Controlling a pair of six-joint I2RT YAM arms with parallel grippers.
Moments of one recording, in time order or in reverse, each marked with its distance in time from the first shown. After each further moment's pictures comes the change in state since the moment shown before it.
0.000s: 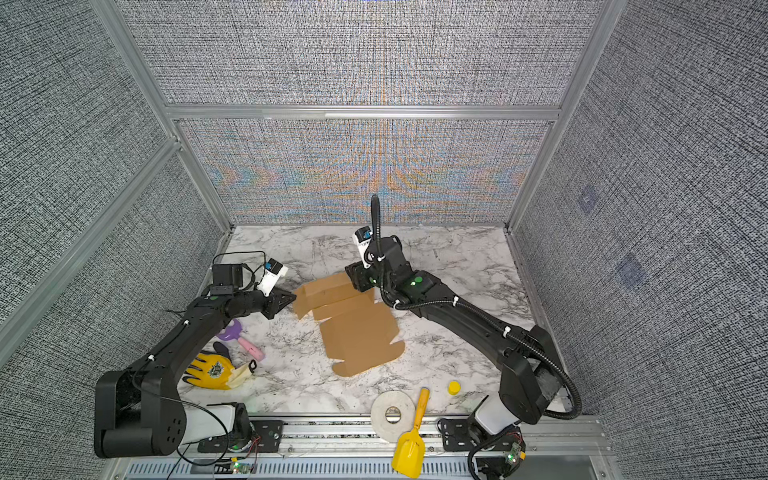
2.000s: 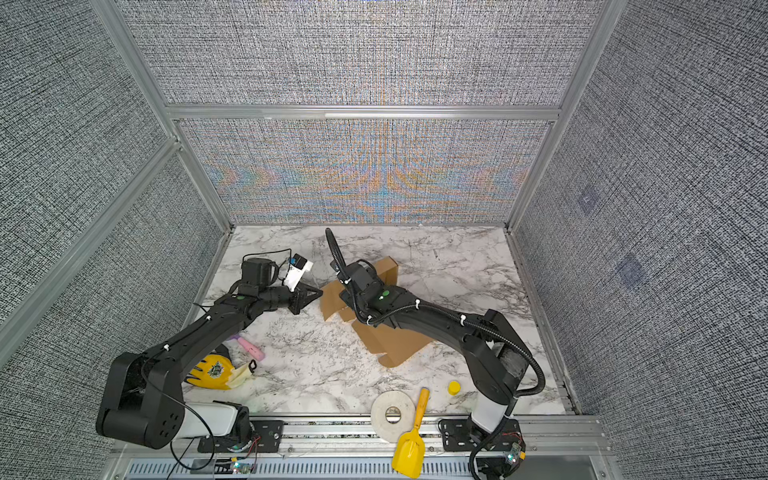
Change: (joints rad) left arm -0.225 0.060 0.001 0.215 -0.004 -0.264; right arm 0.127 0.191 -0.011 -0.033 0.401 -0.337
